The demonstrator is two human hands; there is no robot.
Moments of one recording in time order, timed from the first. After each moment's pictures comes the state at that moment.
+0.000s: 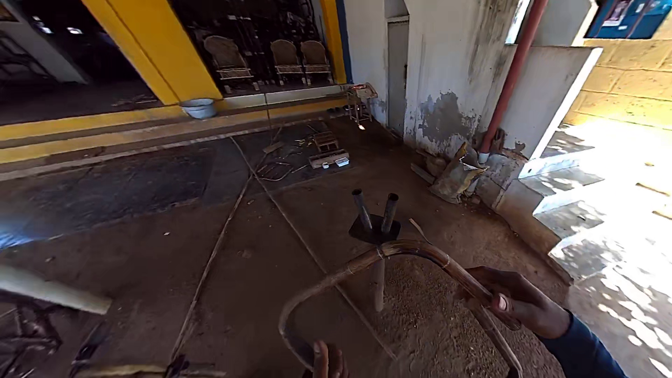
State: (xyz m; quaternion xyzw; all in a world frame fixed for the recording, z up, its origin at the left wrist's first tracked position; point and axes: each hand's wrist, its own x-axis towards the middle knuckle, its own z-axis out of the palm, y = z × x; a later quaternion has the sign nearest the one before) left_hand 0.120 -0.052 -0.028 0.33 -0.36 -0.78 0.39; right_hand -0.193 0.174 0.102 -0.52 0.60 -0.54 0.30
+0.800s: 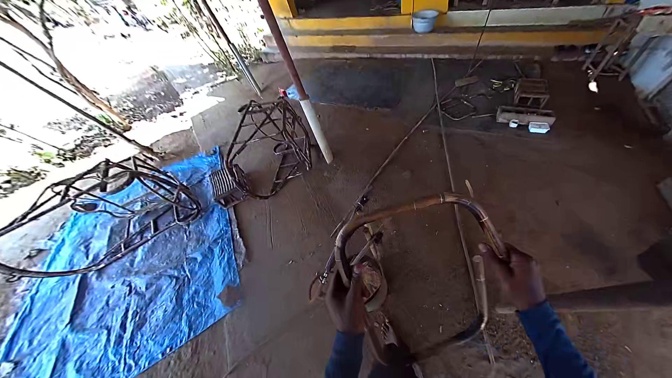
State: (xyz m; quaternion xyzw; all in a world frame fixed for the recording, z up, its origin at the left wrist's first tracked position) left_hand 0.436 -0.282 -0.048 0.57 -0.34 -0.37 0.65; right_hand 0.102 -0.273 -0.022 -0.57 0.73 -0.36 0.12
